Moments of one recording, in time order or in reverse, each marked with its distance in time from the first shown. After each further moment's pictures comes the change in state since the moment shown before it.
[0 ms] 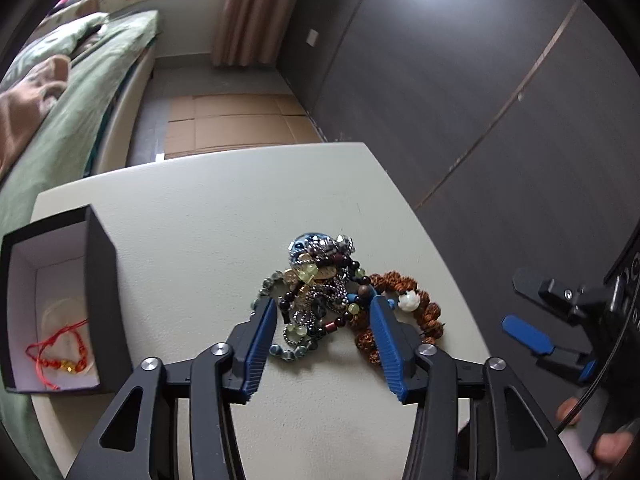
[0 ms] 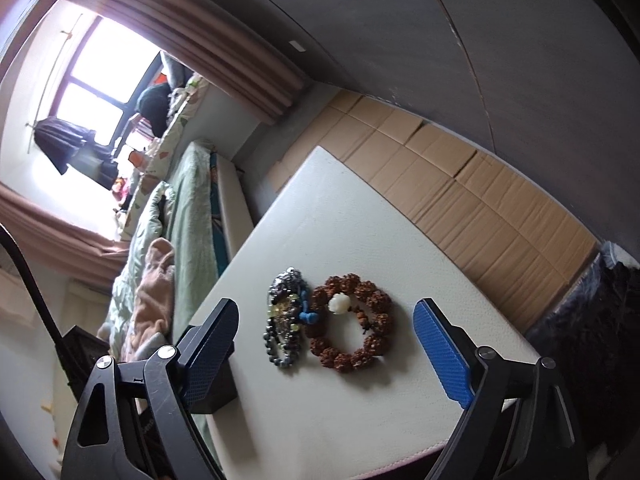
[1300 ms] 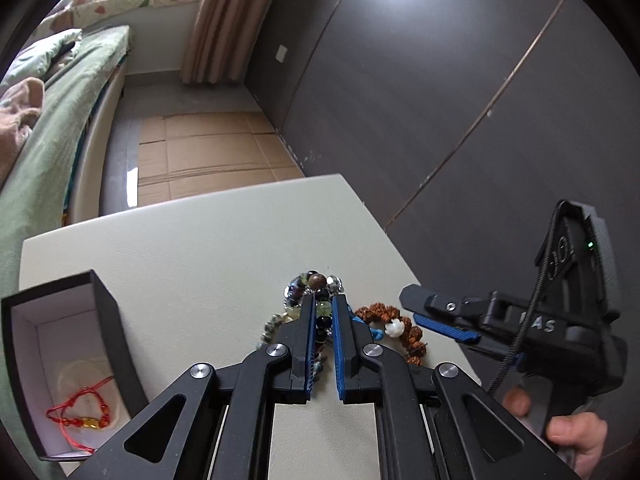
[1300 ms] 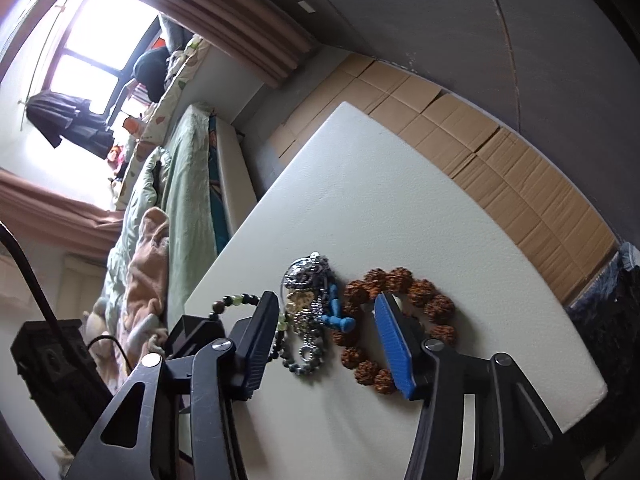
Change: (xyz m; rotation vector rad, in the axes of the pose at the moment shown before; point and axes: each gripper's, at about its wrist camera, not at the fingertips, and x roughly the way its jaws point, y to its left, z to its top) left arm -0.031 0.025 0.028 0.027 -0.058 -0.131; right arm 0.054 0.037 0.006 -0.065 0.119 0.032
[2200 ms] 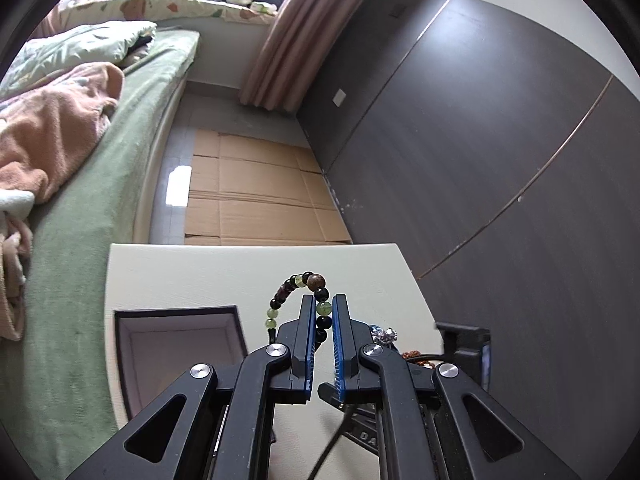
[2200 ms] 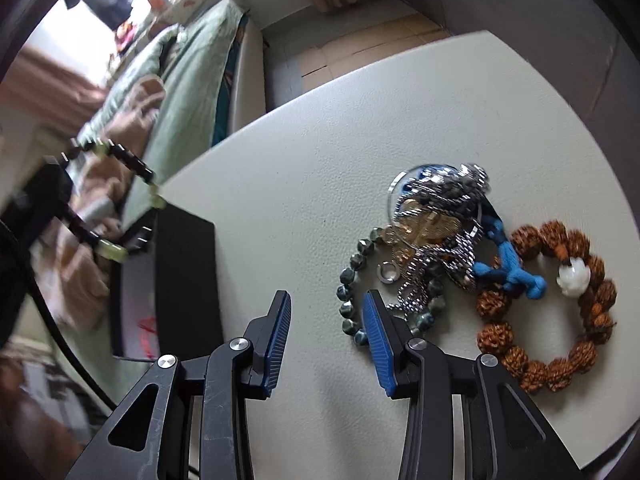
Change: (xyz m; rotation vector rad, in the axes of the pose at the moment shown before) left arm -0.079 0.072 0.020 -0.182 -0.137 0.067; right arm 0.105 0.093 -0.056 -0.383 0.229 -0.208
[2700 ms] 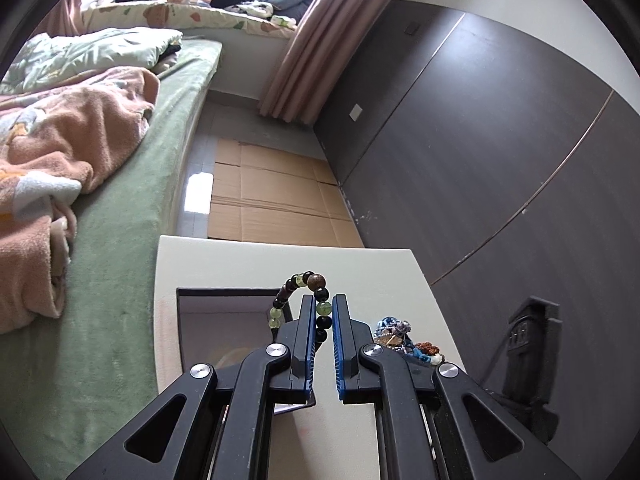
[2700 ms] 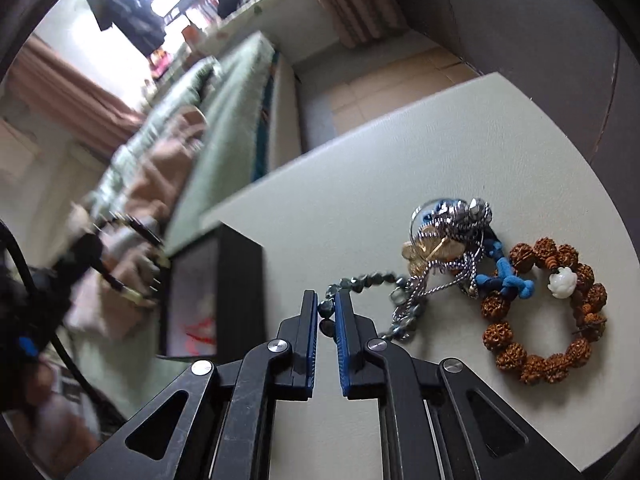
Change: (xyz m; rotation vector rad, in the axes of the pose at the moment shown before) left arm -0.043 0.023 -0.015 -0.033 -0.045 0.035; right arm -0.060 -0.021 -0.016 0.057 -0.184 0.231
